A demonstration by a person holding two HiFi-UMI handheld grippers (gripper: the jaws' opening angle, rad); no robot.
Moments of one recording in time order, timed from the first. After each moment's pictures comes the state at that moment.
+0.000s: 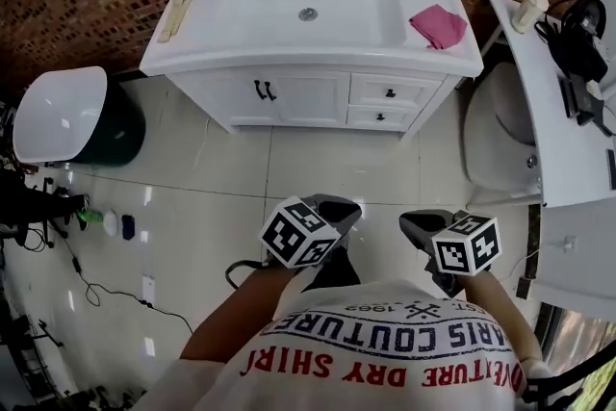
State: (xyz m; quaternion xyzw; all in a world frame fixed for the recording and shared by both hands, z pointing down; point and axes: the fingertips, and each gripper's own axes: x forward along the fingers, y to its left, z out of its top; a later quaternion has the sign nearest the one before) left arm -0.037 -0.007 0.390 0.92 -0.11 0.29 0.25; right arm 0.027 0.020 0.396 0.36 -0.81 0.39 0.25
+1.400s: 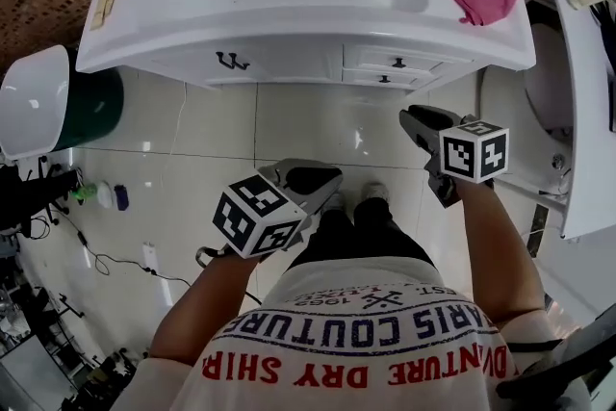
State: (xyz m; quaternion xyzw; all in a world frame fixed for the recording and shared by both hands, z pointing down) left arm -0.015 -0.197 0.456 0.88 -0.11 0.29 0.35; right arm 0.104 -0.284 0.529 0.40 -0.78 0.43 0.19
